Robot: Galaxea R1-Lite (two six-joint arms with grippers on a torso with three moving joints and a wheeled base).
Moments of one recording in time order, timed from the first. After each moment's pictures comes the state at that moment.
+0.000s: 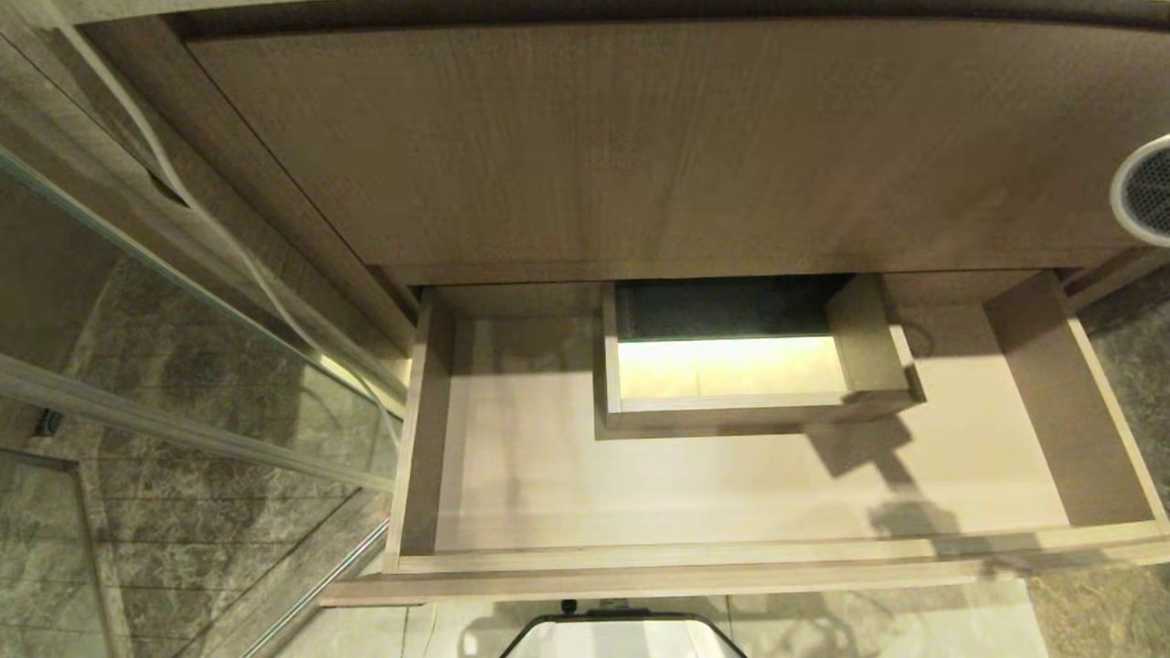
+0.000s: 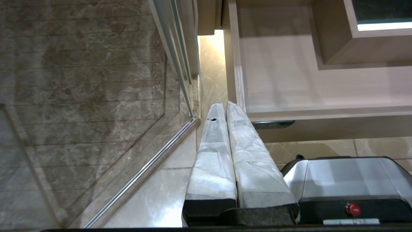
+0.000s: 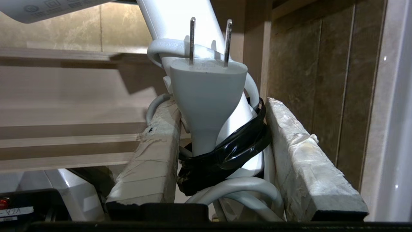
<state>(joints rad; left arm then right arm) 0.00 0.00 0.00 -0.02 0.00 0.00 -0.66 1.06 -1.28 0.58 0.38 -0.42</state>
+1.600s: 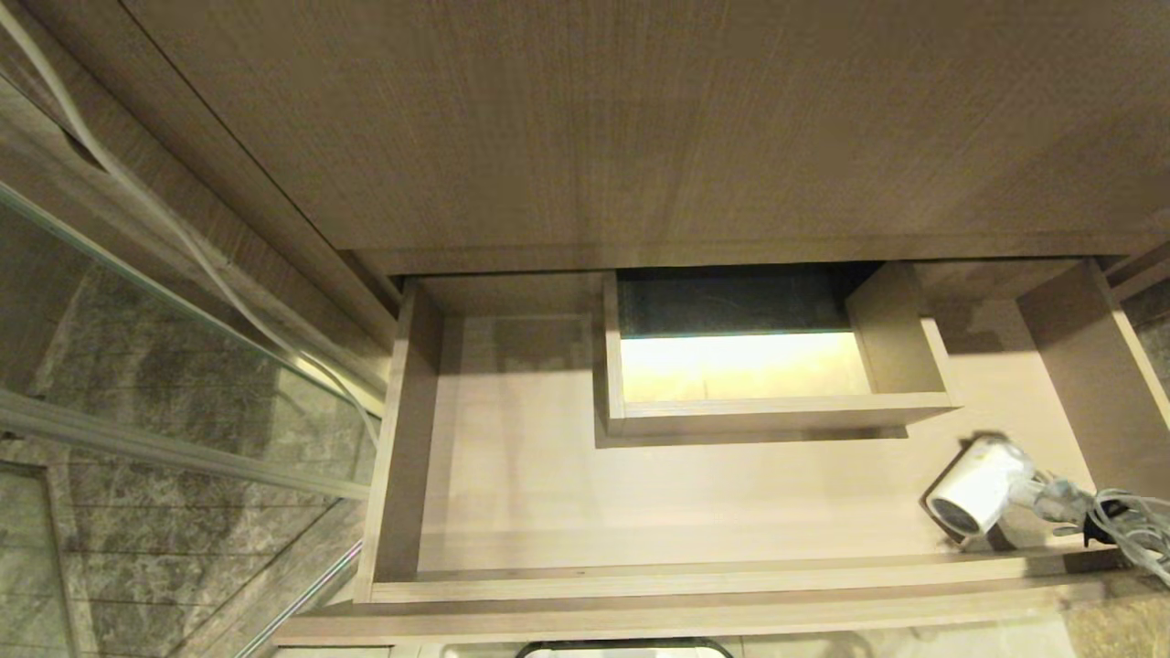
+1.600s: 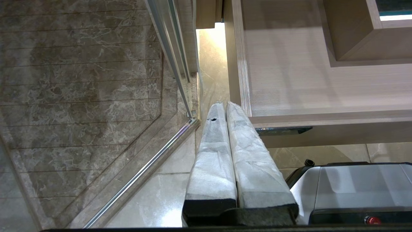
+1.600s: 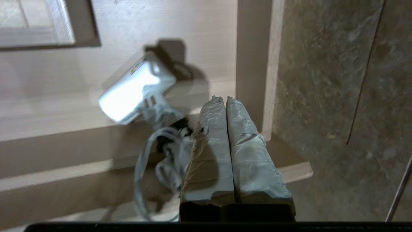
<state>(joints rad) 0.00 0.00 0.00 -0.01 0.00 0.00 -0.68 1.48 -1.12 0.22 0.26 -0.48</state>
